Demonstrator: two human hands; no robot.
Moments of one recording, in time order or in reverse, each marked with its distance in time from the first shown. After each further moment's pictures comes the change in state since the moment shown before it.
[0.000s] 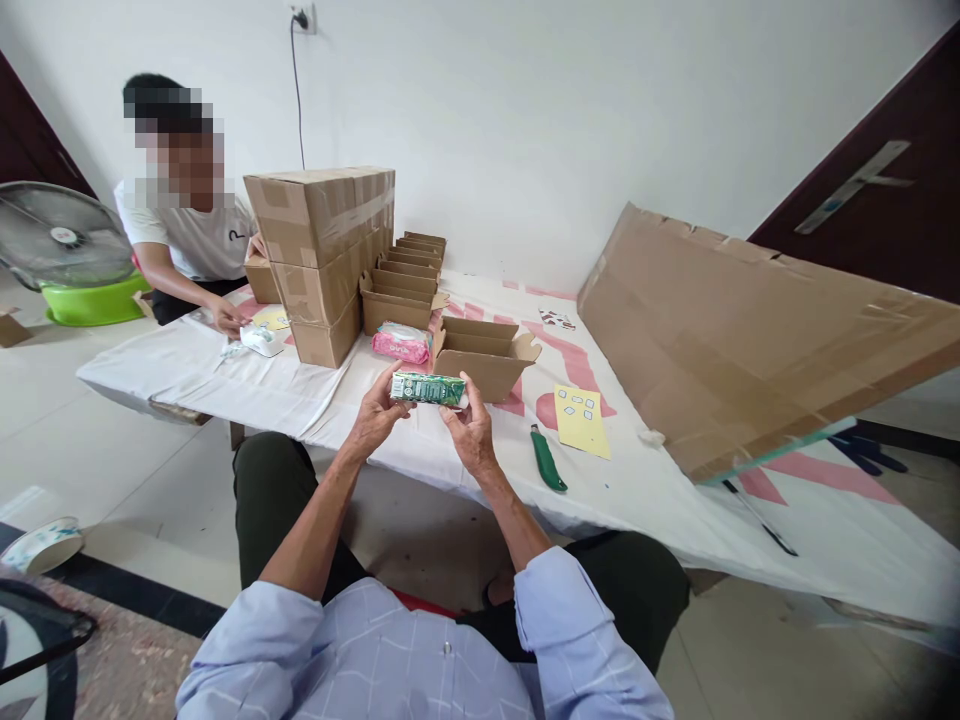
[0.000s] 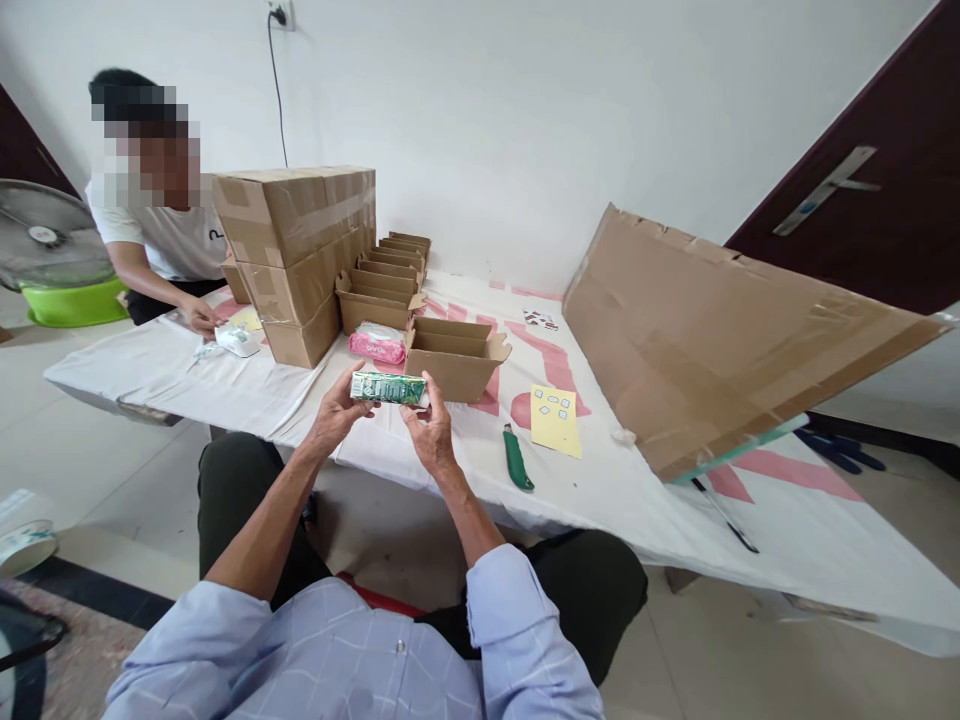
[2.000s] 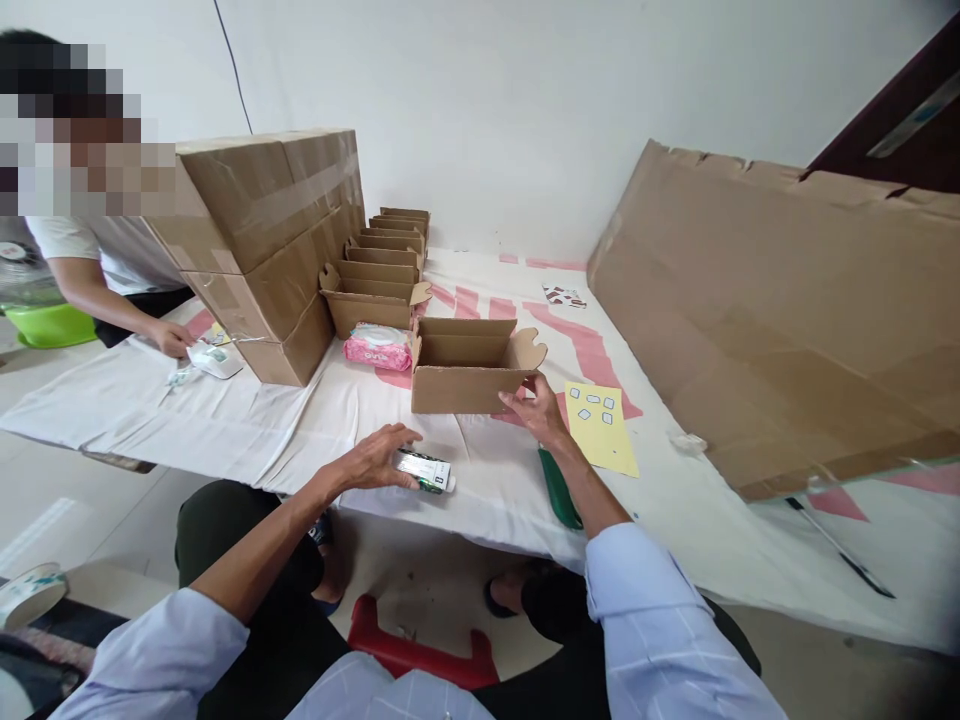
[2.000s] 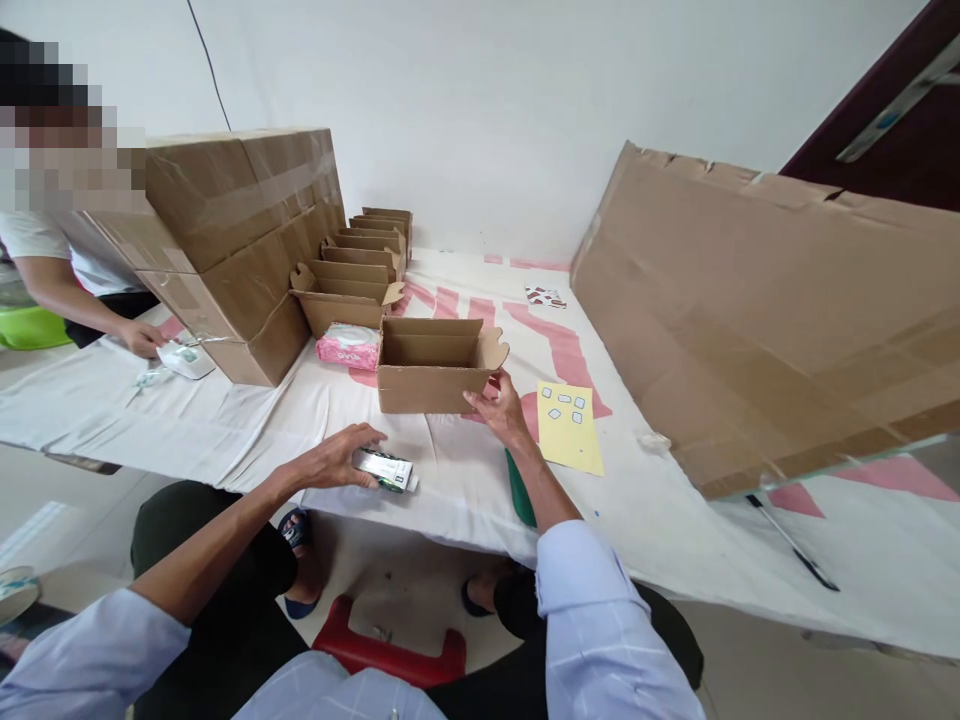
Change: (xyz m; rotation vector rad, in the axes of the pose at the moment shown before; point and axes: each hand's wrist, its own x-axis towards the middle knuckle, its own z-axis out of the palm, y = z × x) left_hand 0.034 -0.052 -0.008 0.875 -0.692 -0.080; right_hand 0.099 0.096 -0.155 -0.094 0.042 0.293
